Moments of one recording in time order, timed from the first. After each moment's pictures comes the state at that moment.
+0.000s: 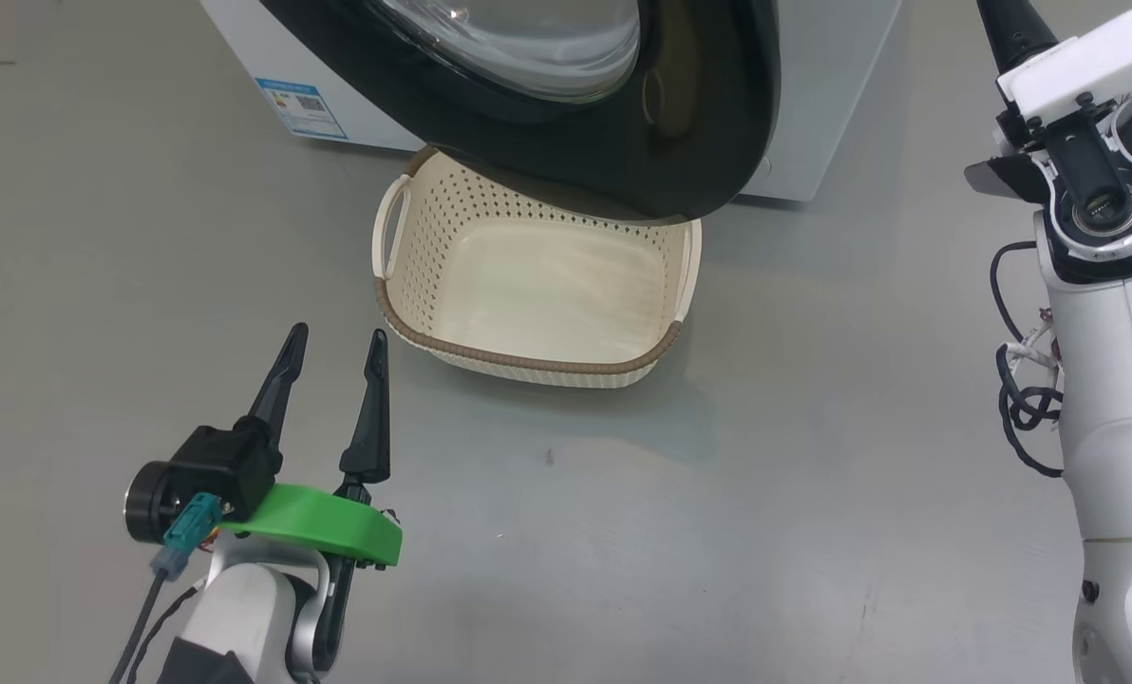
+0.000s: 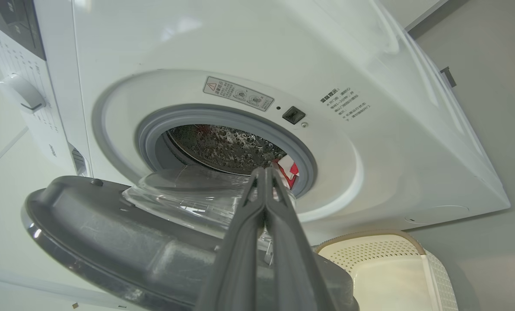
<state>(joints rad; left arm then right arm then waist) -0.24 0.03 -0.26 0.22 -0.36 0.01 -0.25 -0.80 -0.14 0.09 0.38 1.17 0.02 0.25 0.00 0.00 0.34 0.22</state>
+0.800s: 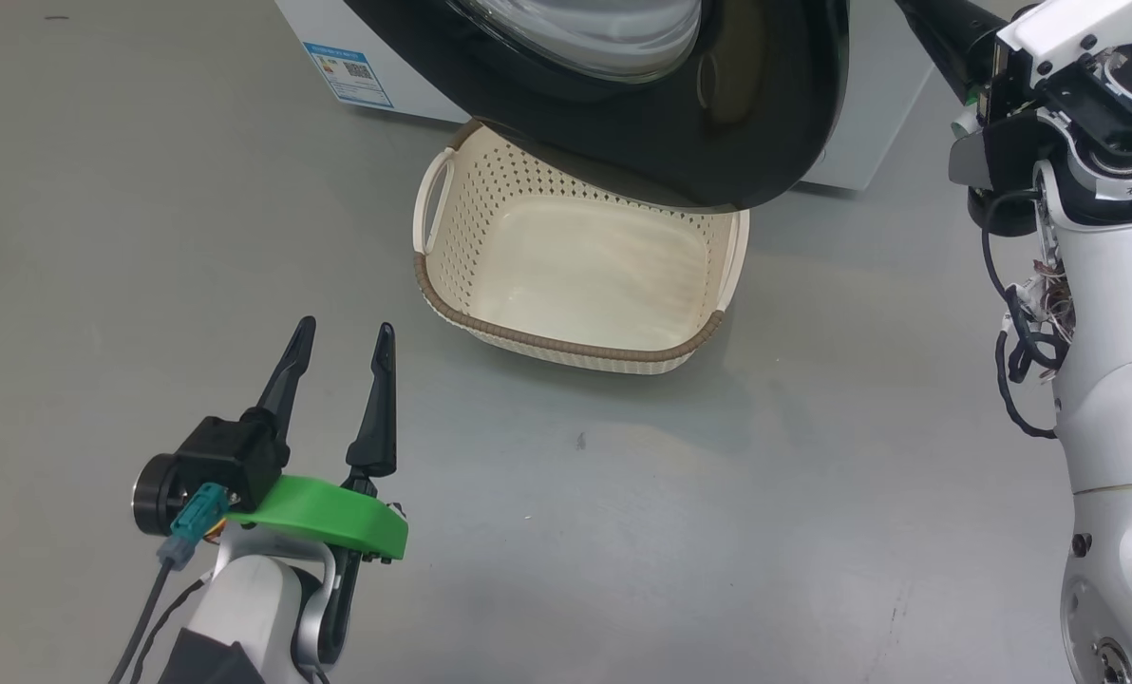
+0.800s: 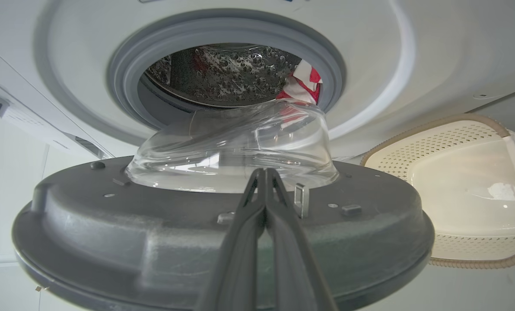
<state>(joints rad) -0.27 0.03 -0.27 0.24 -0.38 0.01 -0.25 -0.92 -0.11 0.04 0.54 1.38 -0.06 0.51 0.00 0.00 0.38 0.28</state>
